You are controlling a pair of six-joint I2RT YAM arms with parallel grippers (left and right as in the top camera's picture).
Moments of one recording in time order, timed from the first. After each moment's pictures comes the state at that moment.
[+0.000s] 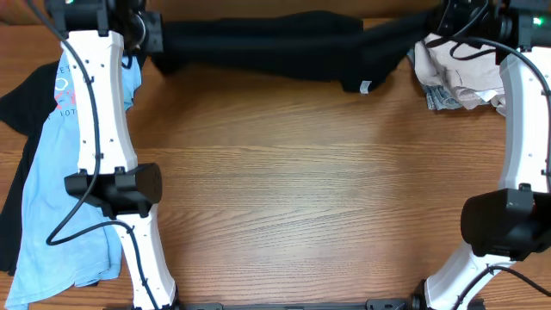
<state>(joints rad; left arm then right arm) 0.04 2.32 2.84 -1.66 0.04 -0.05 -0.14 1.95 2.14 -1.00 -0.42 0.19</state>
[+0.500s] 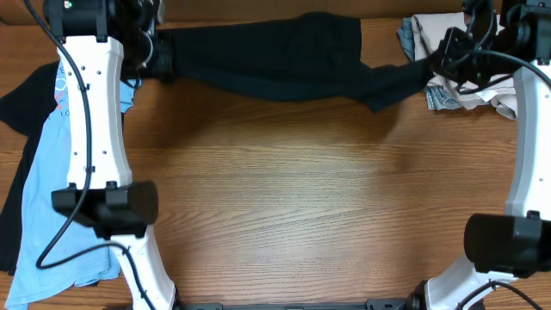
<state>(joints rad) 0.02 2.14 2.55 -1.69 0.18 -0.05 -0.14 1.86 2.14 -1.41 -0.41 0.18</state>
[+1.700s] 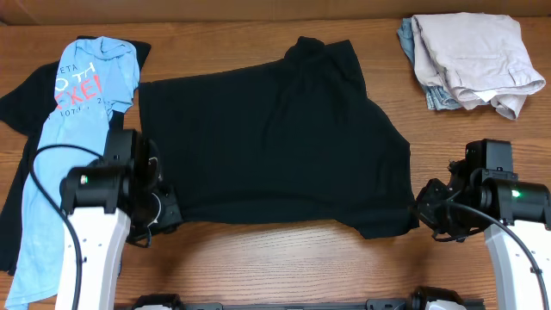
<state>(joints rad) 0.01 1.18 1.10 -1.43 0.09 -0.34 -0.14 1.09 0.99 -1.31 -0.26 0.47</state>
